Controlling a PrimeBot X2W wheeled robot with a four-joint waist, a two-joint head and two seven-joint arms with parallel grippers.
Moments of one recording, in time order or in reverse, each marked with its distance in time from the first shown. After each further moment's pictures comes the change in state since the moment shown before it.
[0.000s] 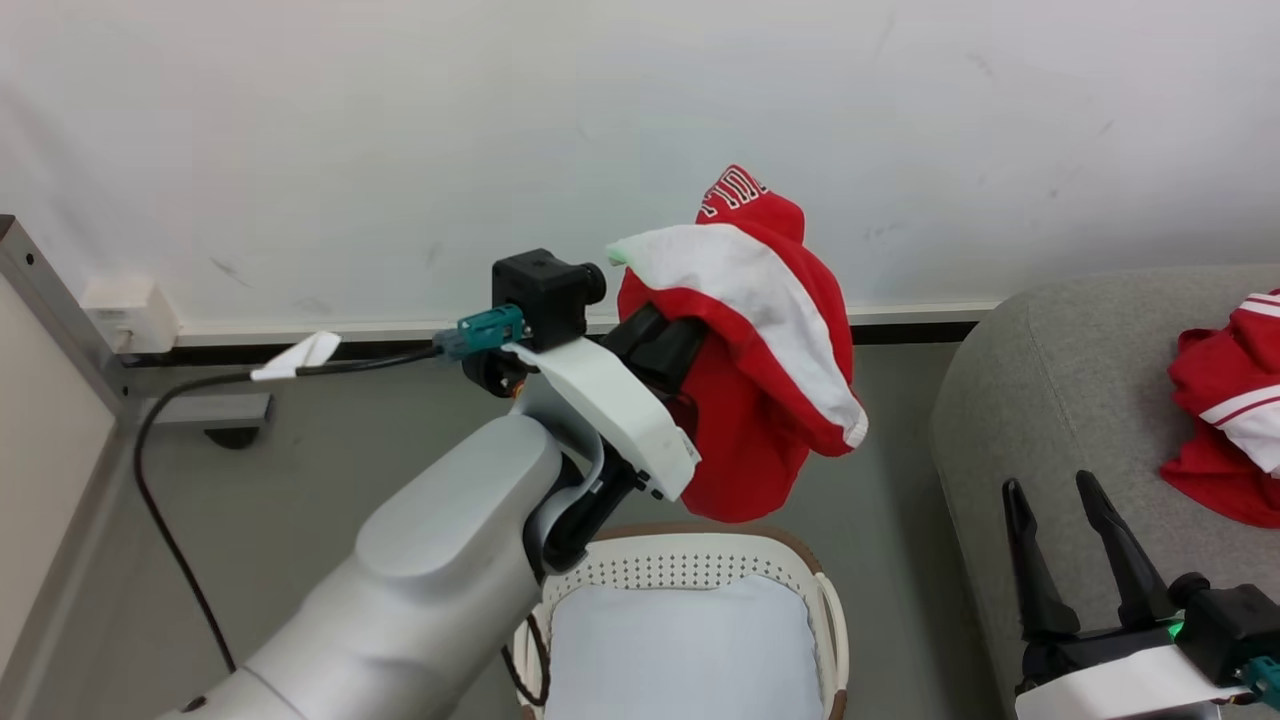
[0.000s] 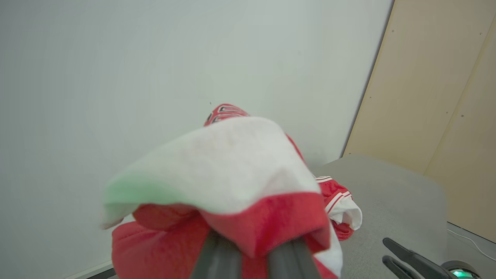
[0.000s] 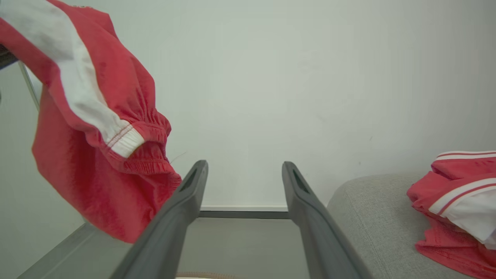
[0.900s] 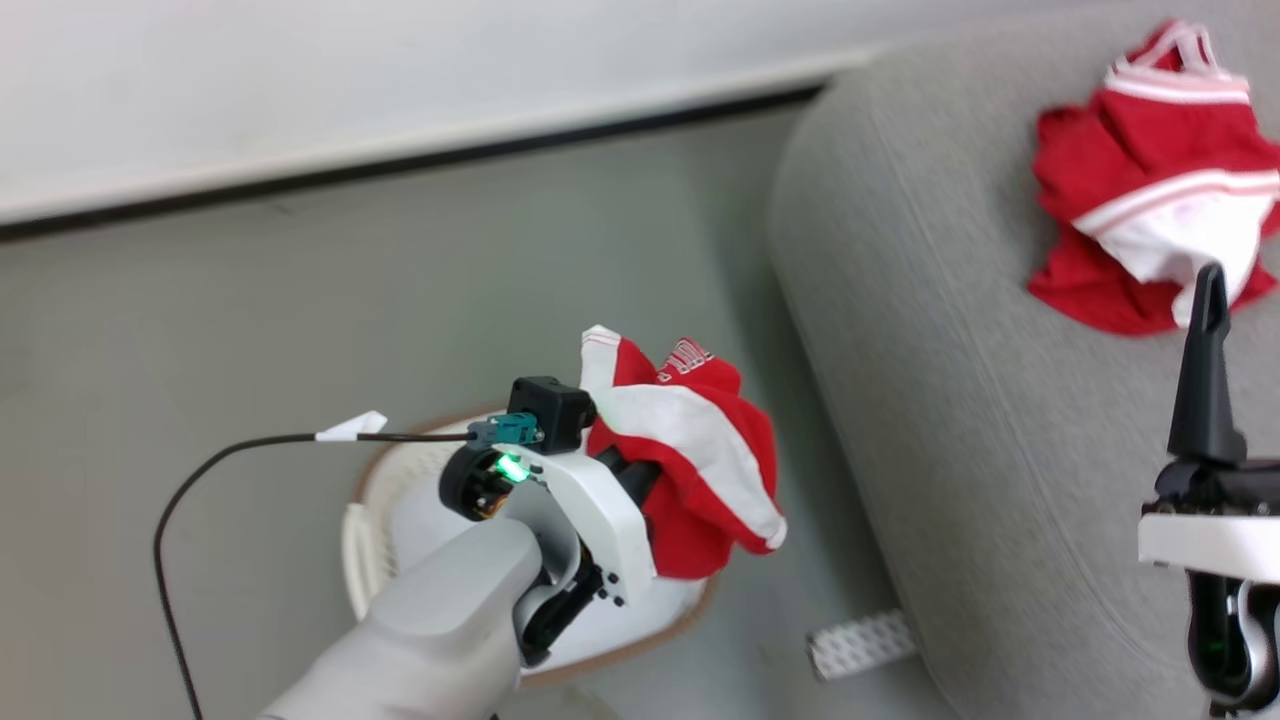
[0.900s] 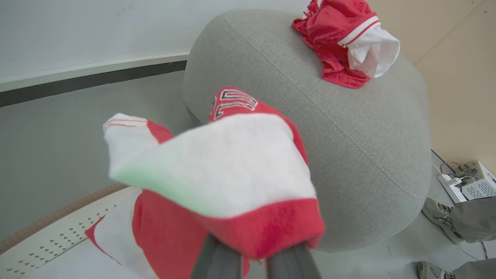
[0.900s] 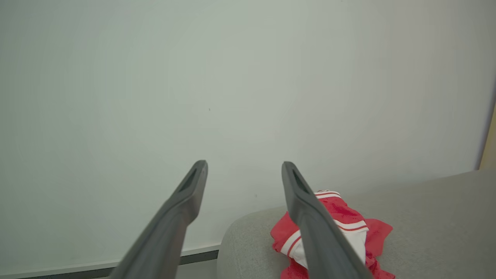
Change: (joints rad) left arm 0.047 -0.021 -0.224 0.299 -0.110 -0.045 0.014; right arm -0.182 0.028 -0.214 -0.180 -0.034 0.000 0.000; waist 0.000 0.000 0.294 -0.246
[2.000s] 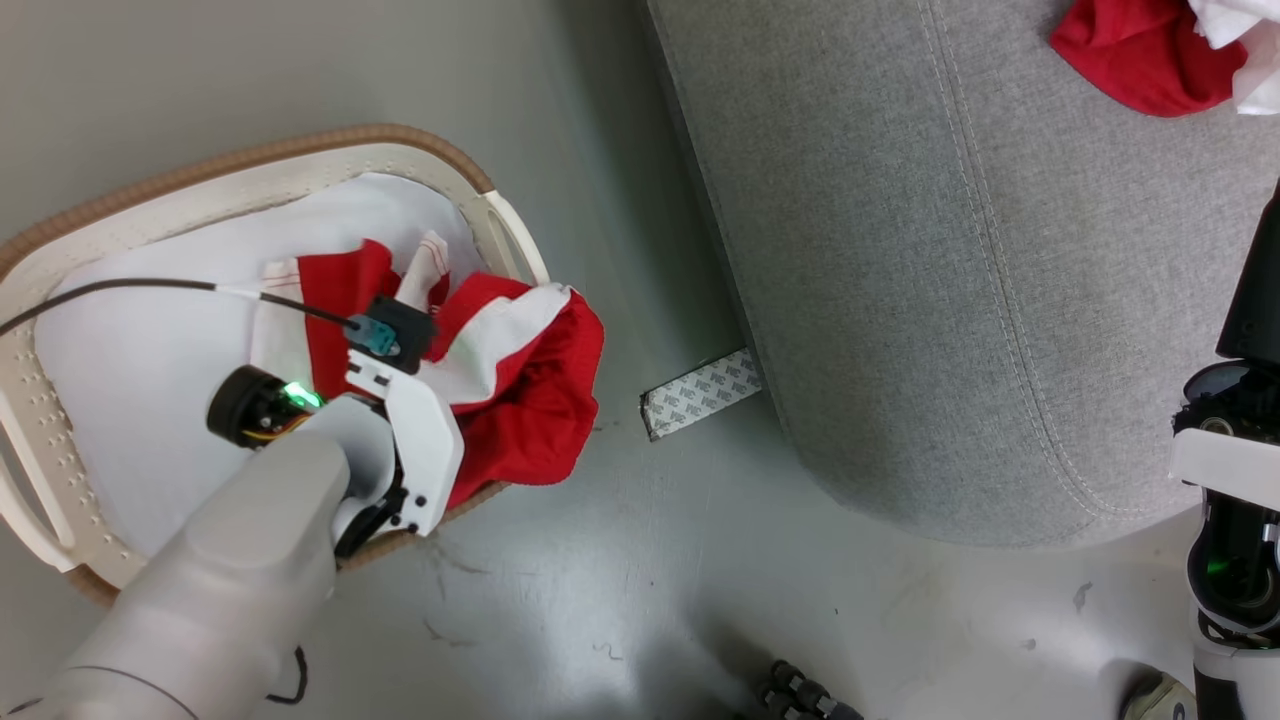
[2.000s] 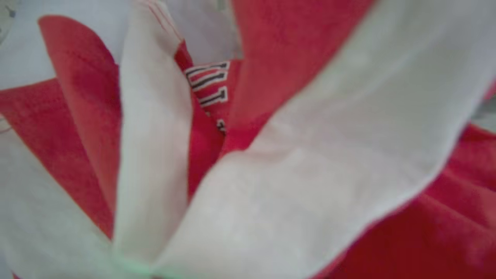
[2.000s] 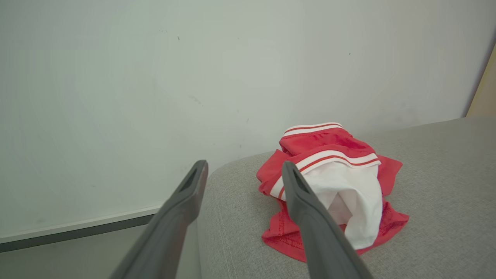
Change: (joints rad) left arm -0.088 0.196 0.153 0.103 0.333 0.000 0.393; right arm -0.111 0.047 0.040 -0.169 0.221 0.000 0.000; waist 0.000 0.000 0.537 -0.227
